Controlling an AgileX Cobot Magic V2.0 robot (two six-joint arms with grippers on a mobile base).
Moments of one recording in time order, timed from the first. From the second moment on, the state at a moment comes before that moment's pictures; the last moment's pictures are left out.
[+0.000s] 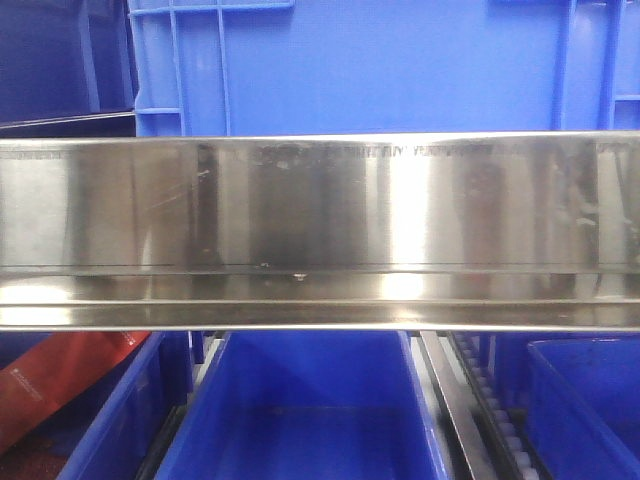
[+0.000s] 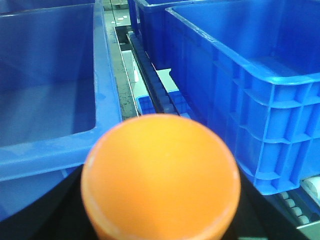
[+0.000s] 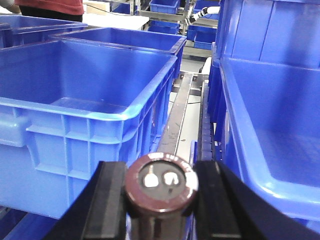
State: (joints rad) left arm -0.15 0.62 -0.90 -0.21 0.73 0.26; right arm 0.15 0.43 -0.80 0.15 0.62 -0.17
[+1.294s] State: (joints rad) left arm -0.54 1.19 -1.49 -0.25 0.67 0.26; right arm 0.15 0.43 -0.80 0.16 0.58 -0.17
